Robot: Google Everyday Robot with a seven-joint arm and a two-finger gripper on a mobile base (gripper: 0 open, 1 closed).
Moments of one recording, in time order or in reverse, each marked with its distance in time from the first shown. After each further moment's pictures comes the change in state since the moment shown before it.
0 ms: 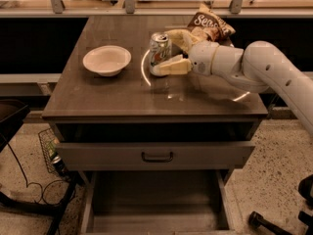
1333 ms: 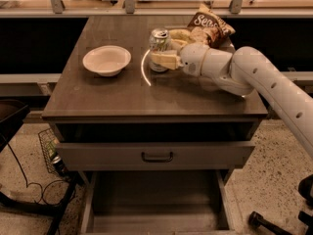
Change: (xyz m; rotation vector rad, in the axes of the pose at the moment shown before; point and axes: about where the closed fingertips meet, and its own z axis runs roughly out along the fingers) arm 0.001 -0.004 0.027 -0.004 -0.085 0.047
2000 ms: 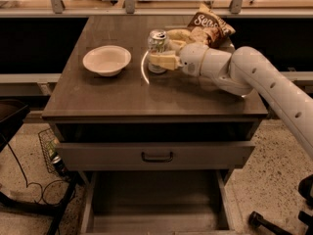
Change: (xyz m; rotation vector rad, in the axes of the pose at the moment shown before) arm 0.000 0.002 0.002 -0.004 -0.001 0.000
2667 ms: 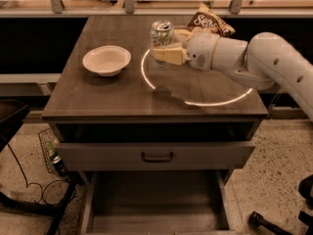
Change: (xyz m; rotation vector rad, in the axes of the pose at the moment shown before) arm -0.048 0.033 -0.032 -0.003 0.050 -0.019
